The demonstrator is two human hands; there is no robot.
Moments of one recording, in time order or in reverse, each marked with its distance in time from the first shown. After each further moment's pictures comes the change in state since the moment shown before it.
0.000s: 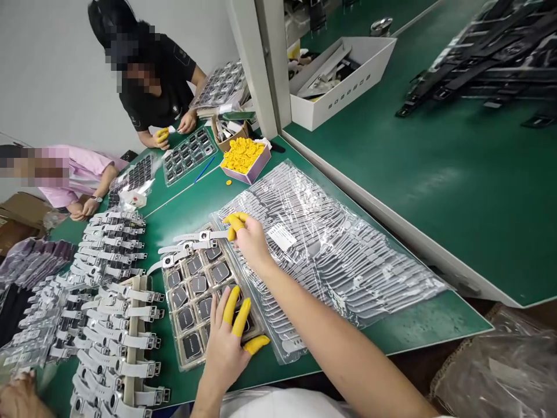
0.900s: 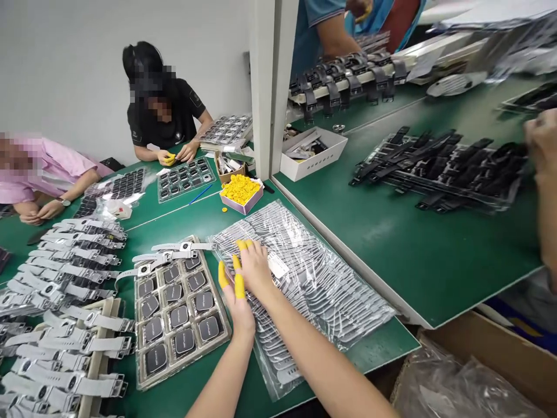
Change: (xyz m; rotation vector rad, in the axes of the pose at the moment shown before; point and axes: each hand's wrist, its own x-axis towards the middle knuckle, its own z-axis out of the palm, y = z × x) left_hand 0.148 0.028 0.058 -1.367 0.633 -0.755; right_hand 0.002 0.013 -0.039 -1.598 -0.012 -0.565
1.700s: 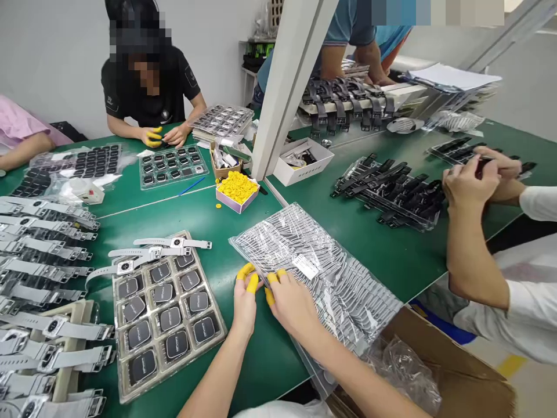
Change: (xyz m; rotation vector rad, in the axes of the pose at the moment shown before) left_hand 0.000 0.007 0.012 -0.393 -0.356 -0.367; right_hand -0.084 0.024 -0.064 -0.580 -0.233 -0.075
